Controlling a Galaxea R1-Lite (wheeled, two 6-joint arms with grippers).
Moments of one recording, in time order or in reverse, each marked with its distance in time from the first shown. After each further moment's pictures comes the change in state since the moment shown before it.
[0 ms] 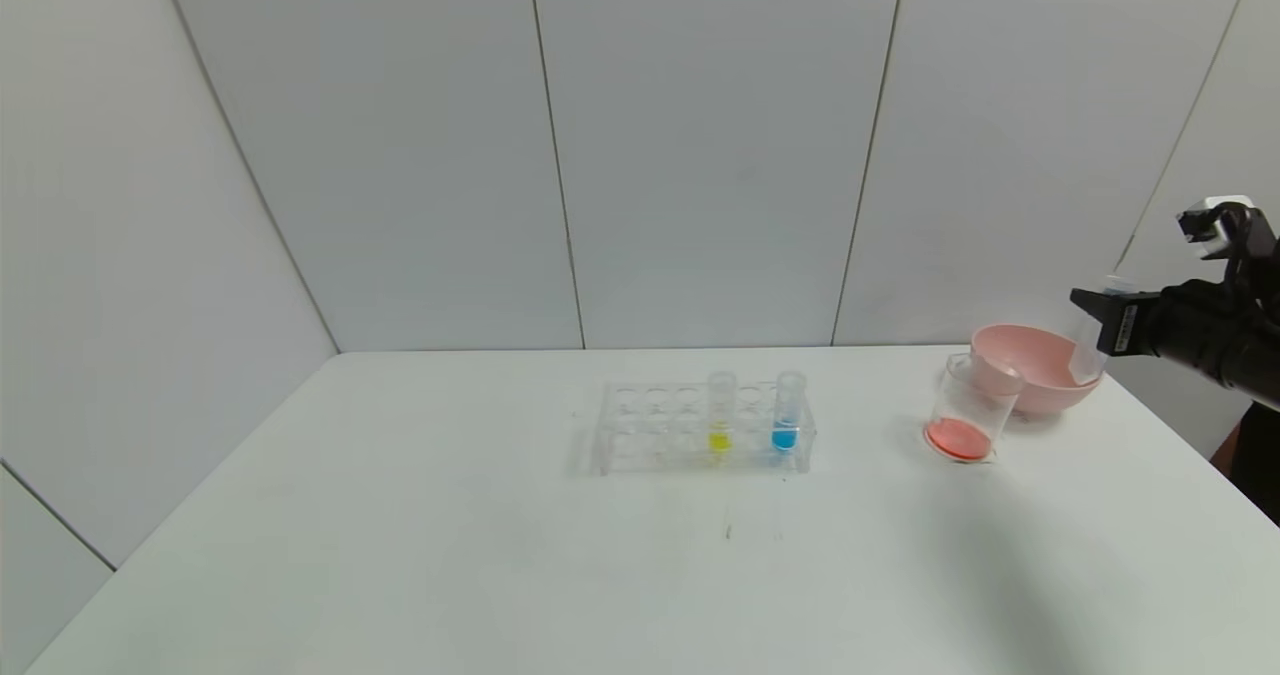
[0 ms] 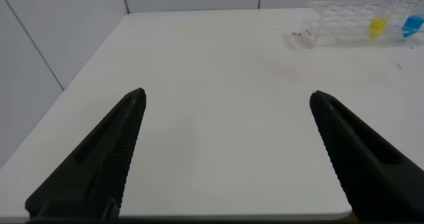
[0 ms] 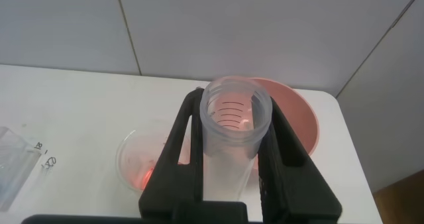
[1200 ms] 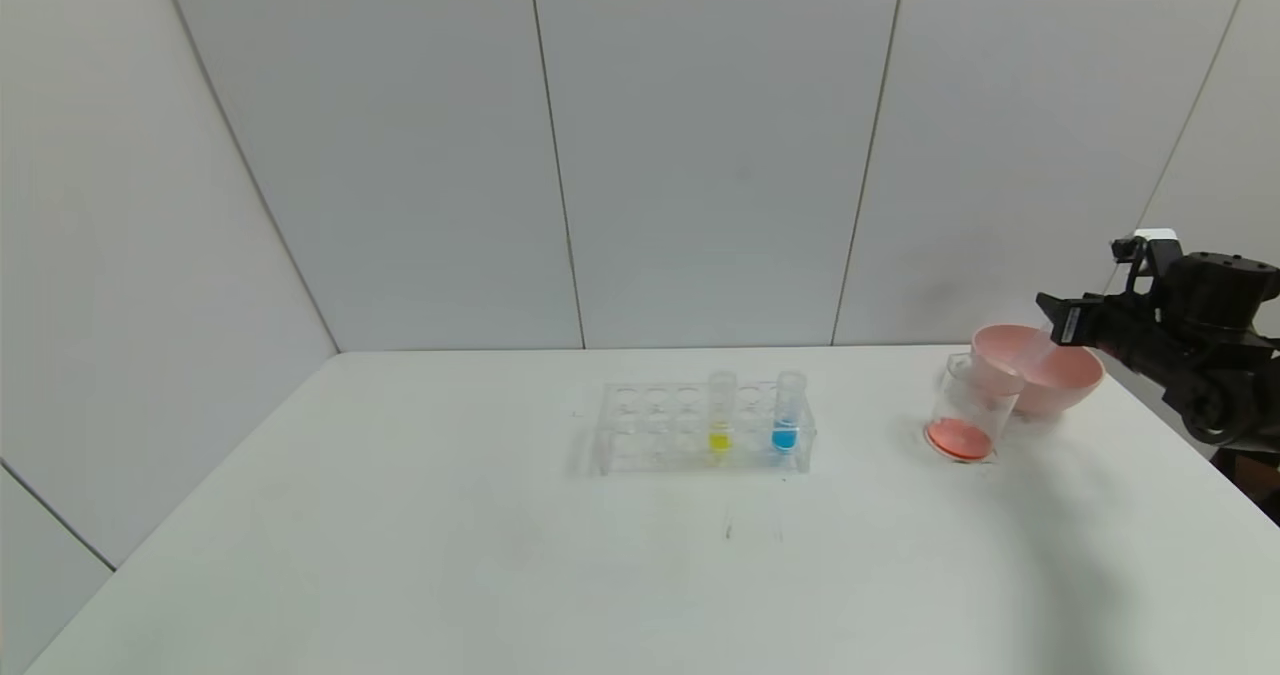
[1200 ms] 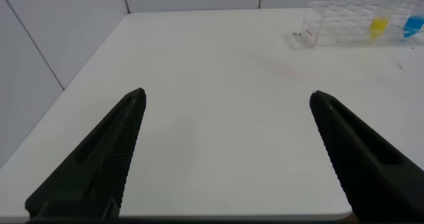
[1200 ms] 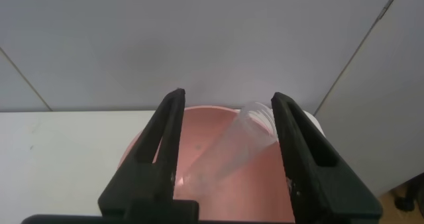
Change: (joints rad) left arm 0.000 0.000 0.000 0.000 0.000 0.000; right arm -0.062 0.422 -0.354 -0.127 -0.071 0.016
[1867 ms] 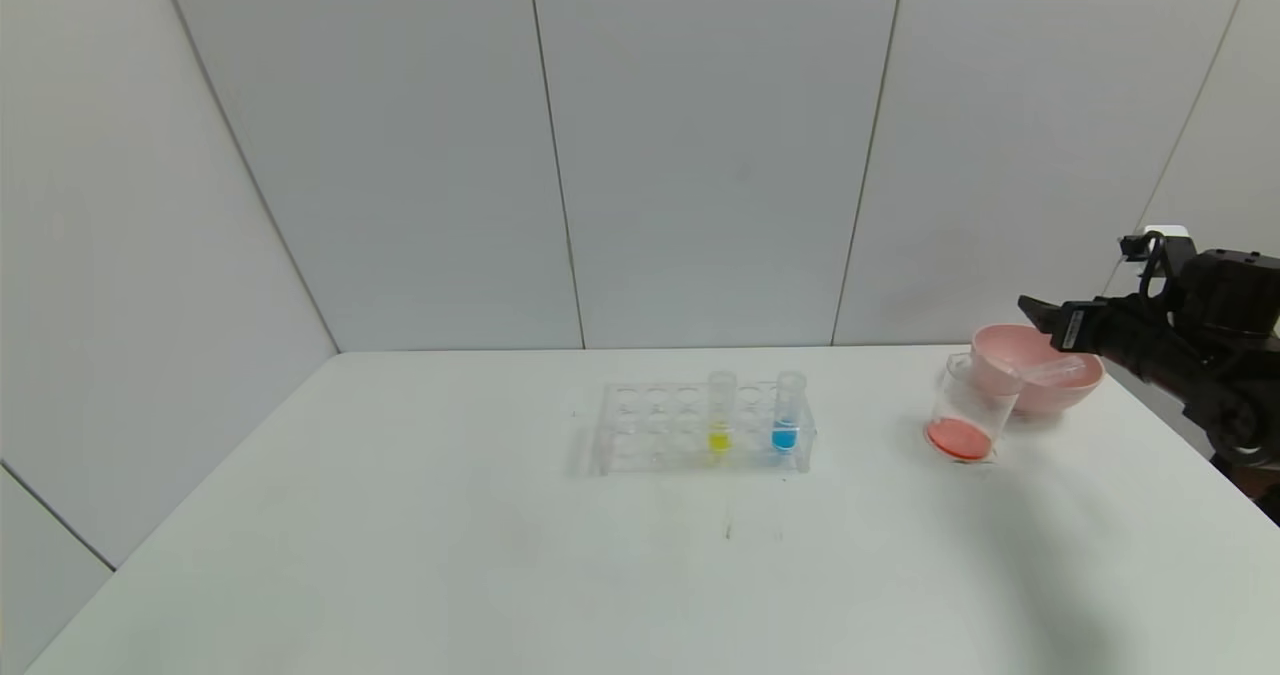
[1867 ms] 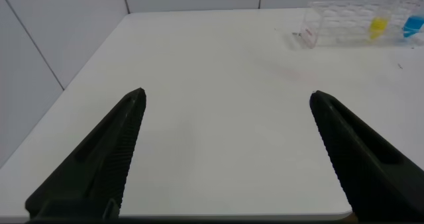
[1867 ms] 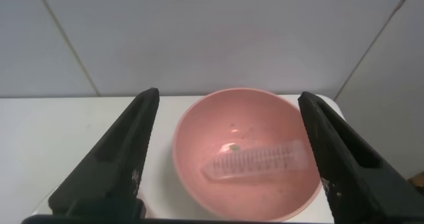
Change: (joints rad) left arm 0.000 0.000 0.000 0.000 0.000 0.000; right arm 0.066 -0.159 0.204 -0.022 -0.012 0.038
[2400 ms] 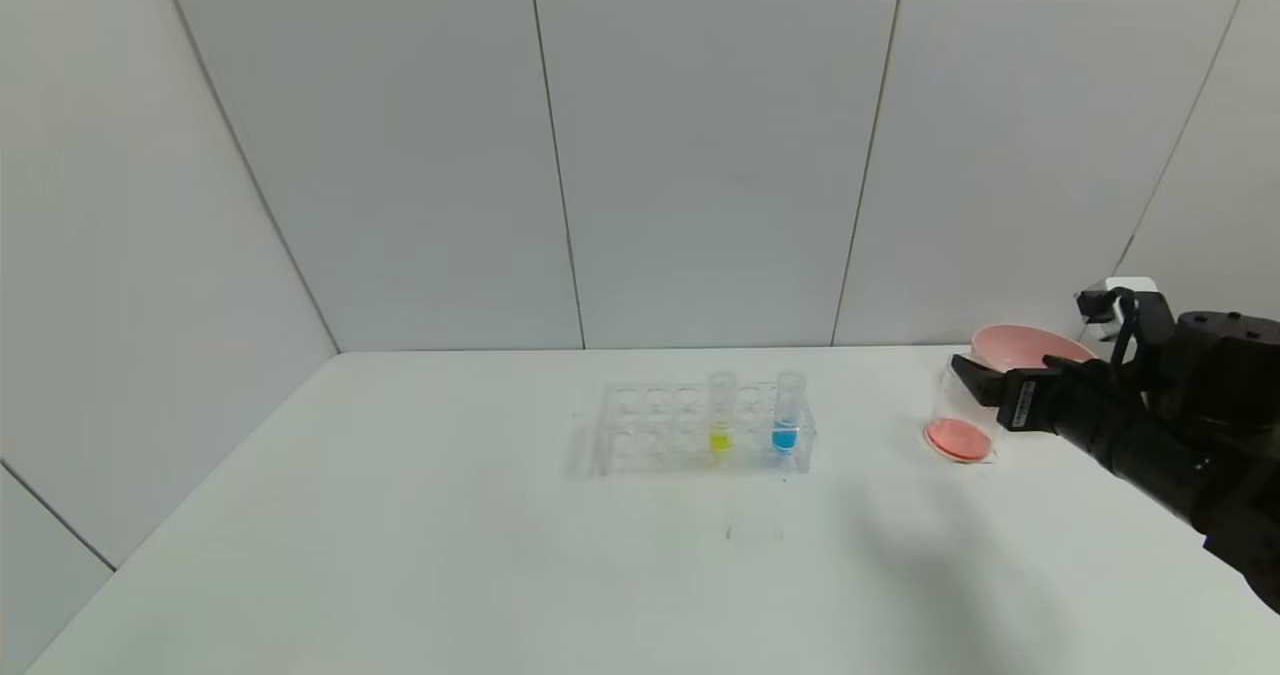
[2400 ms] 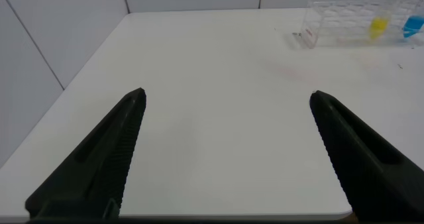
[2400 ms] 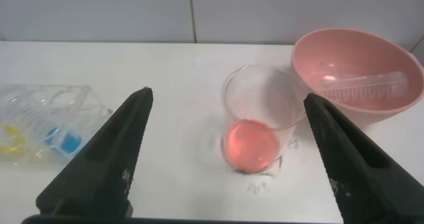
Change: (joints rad) left arm 0.000 0.000 0.000 0.000 0.000 0.000; right arm 0.322 -0.286 0.479 -0.131 -0.221 0.074
